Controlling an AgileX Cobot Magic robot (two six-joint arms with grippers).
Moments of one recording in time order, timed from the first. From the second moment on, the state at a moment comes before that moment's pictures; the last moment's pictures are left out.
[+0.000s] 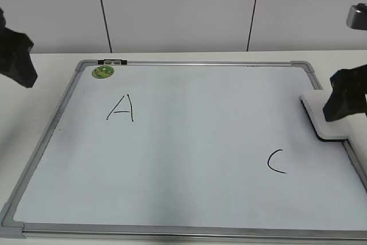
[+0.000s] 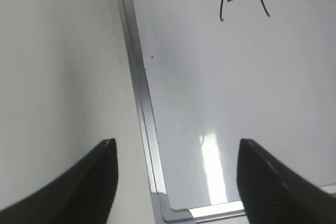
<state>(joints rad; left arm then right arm) -0.24 1.48 -1.21 0.01 0.98 -0.10 0.10 1.38 -0.99 0.16 0.90 -0.04</state>
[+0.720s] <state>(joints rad) -0.25 0.70 -0.61 0.02 0.89 -0.16 0.11 0.77 -0.59 0.17 0.95 -0.04</state>
